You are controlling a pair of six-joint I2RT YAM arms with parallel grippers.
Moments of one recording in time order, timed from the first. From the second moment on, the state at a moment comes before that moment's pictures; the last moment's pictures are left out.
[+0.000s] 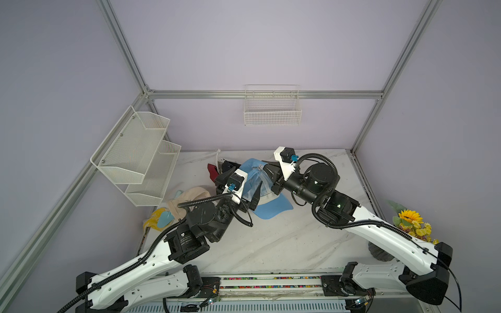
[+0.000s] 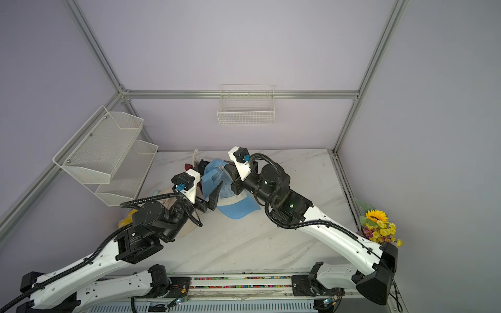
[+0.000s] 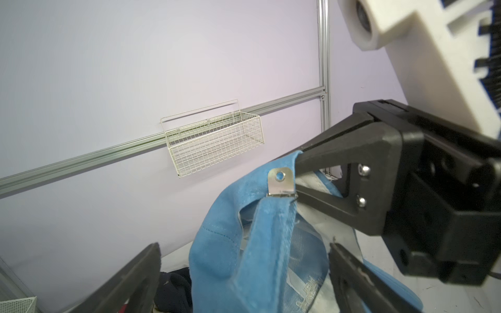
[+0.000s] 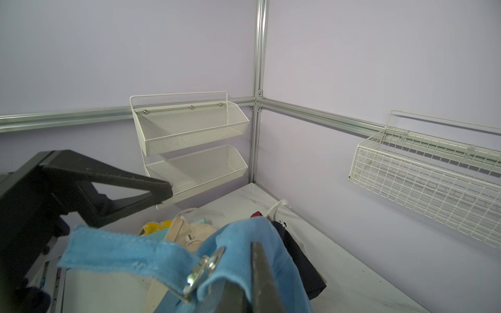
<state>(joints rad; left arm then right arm) -1.05 0.86 0.98 0.01 -0.60 0.24 0.87 1.27 1.29 0.05 0.00 -0.05</state>
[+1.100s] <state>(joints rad) -1.07 0.98 0.97 0.14 -0.64 0.33 0.91 1.29 1.33 0.05 0.00 0.00</state>
